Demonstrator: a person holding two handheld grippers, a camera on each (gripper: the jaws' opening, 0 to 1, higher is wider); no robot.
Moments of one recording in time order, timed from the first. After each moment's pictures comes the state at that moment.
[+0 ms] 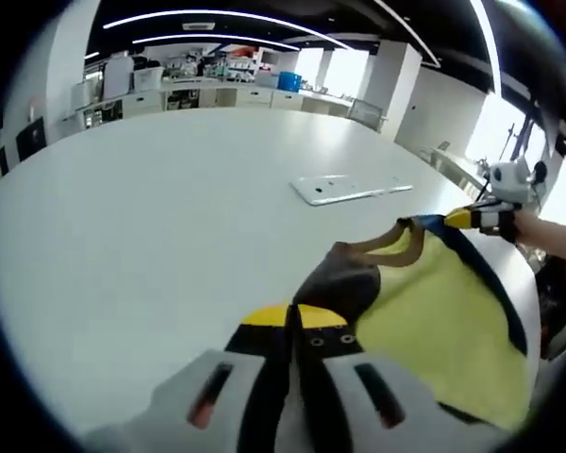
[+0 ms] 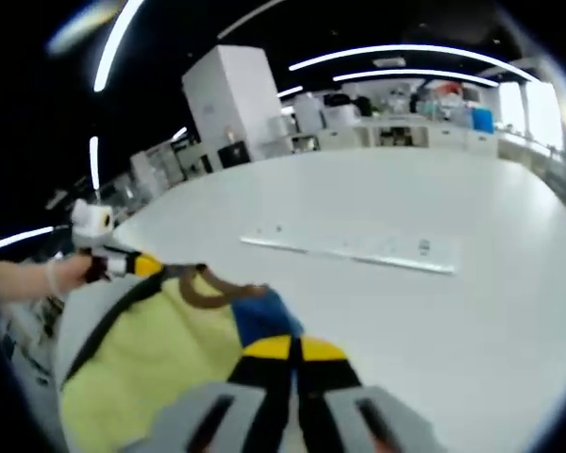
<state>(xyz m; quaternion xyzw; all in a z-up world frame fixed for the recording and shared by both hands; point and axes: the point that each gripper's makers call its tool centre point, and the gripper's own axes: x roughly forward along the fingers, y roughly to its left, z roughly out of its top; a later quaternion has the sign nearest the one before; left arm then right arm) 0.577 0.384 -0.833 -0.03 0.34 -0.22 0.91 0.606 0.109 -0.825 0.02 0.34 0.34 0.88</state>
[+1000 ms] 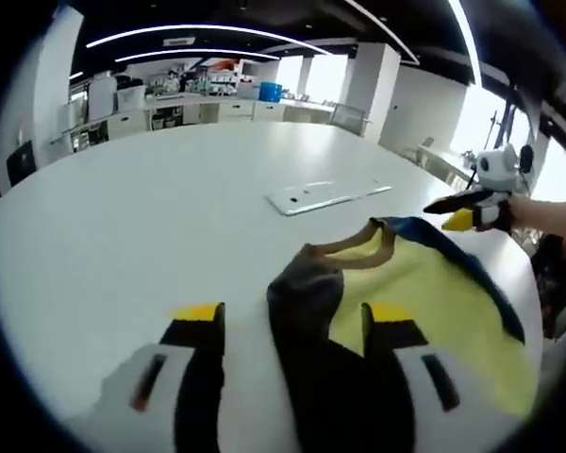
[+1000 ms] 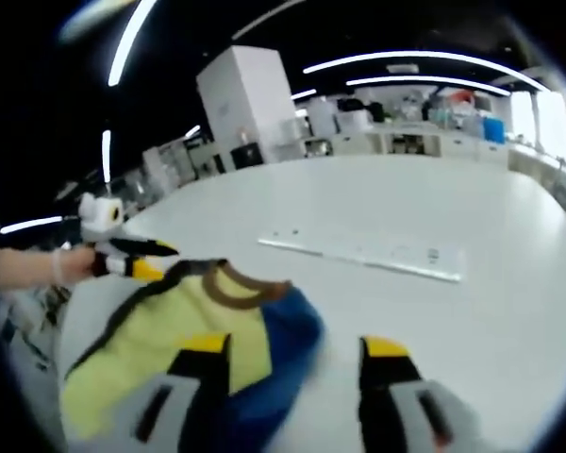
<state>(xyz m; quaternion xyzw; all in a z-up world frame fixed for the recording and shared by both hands) 0.576 0.371 -0.813 -0.01 0.31 -0.25 0.92 0.591 0.112 -0.803 0.01 0.31 0.37 0.87</state>
